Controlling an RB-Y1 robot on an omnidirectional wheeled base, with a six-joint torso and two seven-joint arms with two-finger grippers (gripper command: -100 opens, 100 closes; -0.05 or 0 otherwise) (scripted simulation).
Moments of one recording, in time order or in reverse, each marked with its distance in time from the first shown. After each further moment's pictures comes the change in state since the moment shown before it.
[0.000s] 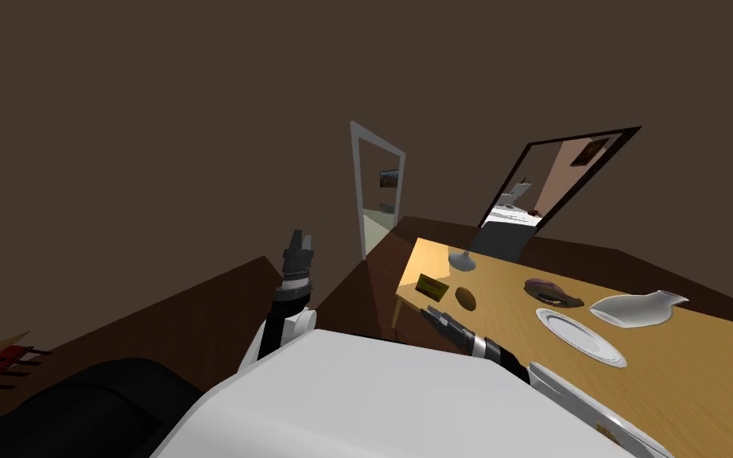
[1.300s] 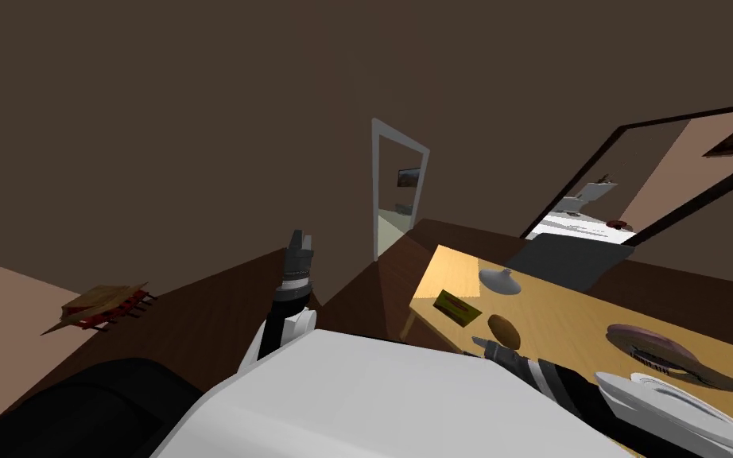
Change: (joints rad) left arm 0.000 0.000 0.000 0.000 0.000 0.000 0.000; right arm -0.103 -0.339 0.169 0.298 0.182 -0.058 0.048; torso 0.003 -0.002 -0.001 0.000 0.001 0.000
